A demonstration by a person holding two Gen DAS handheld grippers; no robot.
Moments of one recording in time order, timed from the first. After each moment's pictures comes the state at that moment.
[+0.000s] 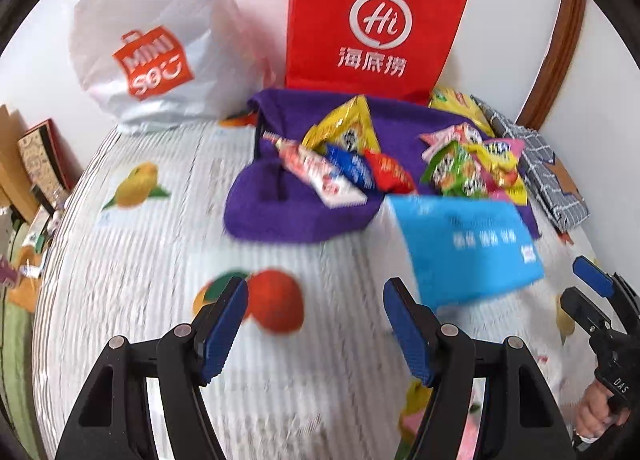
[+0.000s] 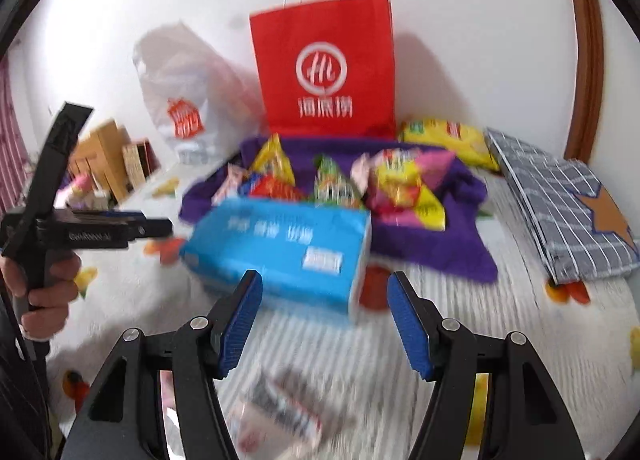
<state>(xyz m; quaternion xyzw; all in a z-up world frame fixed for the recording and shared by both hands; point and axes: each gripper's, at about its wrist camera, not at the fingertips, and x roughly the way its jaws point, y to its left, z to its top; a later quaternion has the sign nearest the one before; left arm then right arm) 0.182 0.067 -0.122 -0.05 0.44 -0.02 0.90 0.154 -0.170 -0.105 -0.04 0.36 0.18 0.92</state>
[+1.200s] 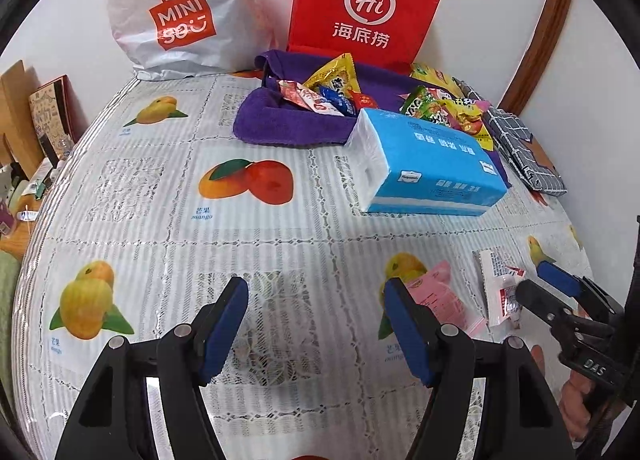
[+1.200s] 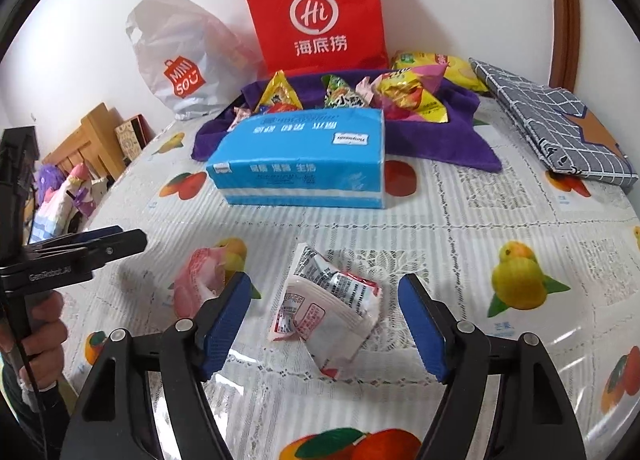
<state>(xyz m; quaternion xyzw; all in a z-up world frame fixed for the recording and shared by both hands) 0.092 0.065 -0.140 -0.08 0.45 -0.03 0.89 0.098 -0.159 -0.135 0.00 0.43 0.15 0.89</state>
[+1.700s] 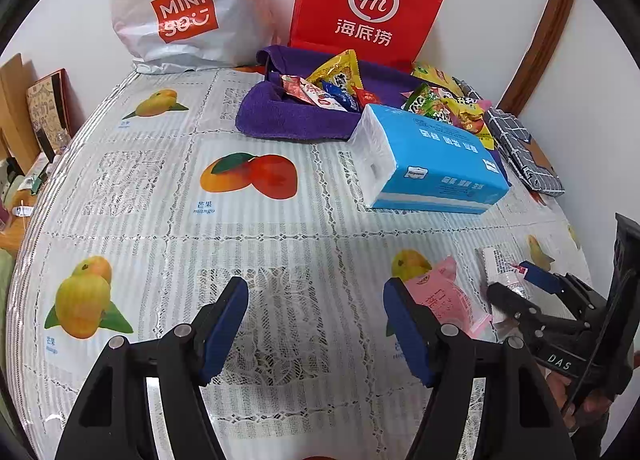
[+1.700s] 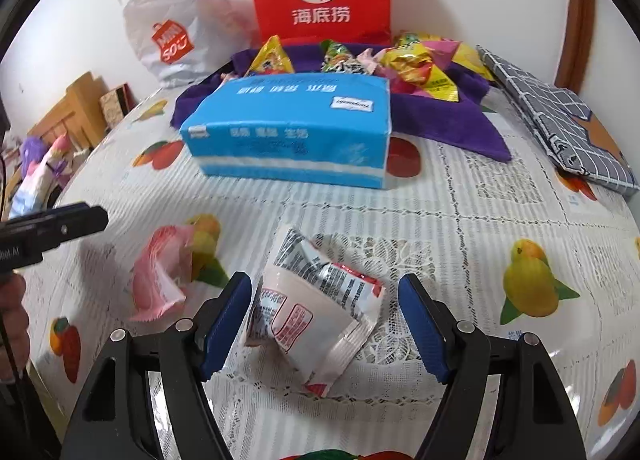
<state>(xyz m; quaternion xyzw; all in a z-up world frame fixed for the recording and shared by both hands) 0.092 0.070 -0.145 -0.09 0.45 -0.04 0.89 0.110 -0.150 -0.160 -0.05 0.46 0.14 0.88</state>
